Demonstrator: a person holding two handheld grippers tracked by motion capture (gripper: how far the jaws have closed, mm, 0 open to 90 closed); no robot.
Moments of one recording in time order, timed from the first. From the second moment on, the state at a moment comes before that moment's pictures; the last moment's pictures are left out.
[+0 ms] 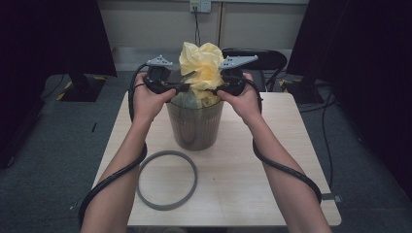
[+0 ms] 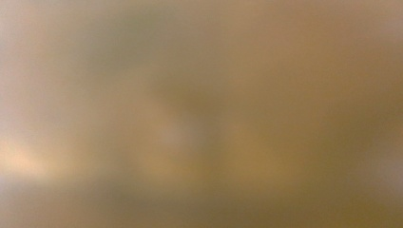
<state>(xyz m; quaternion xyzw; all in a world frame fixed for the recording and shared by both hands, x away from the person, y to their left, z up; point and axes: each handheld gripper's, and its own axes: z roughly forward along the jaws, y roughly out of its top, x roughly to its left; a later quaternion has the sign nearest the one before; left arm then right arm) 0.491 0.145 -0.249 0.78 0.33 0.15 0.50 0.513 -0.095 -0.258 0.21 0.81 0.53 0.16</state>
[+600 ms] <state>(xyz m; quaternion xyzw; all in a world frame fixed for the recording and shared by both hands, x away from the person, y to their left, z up) 0.480 0.137 -0.233 0.78 0.32 0.16 0.52 0.509 -0.064 -0.265 0.19 0.83 0.49 0.18</state>
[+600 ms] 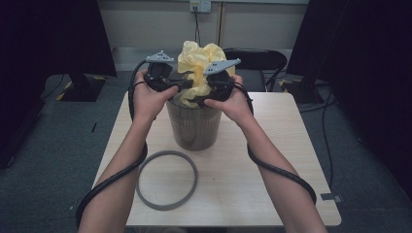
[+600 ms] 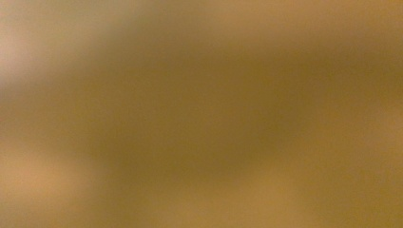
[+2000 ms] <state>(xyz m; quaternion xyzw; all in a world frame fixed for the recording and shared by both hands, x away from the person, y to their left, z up) 0.468 0.167 -0.257 0.77 0.36 0.19 0.50 0.505 -0.092 -0.254 0.24 0.79 0.54 0.17</state>
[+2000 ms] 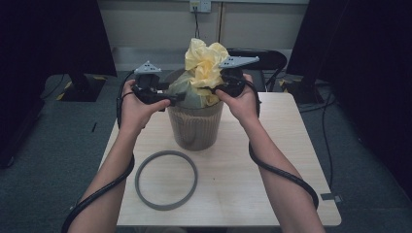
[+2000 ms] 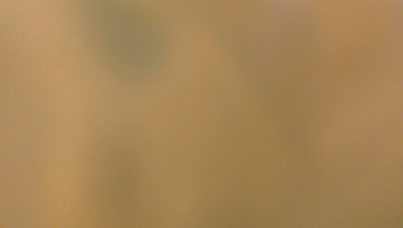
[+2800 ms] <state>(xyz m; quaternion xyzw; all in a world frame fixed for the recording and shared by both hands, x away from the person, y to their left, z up) 0.451 0.193 -0.272 0.77 0.38 0.19 0.49 0.493 -0.114 -0.241 0.26 0.77 0.56 0.20</state>
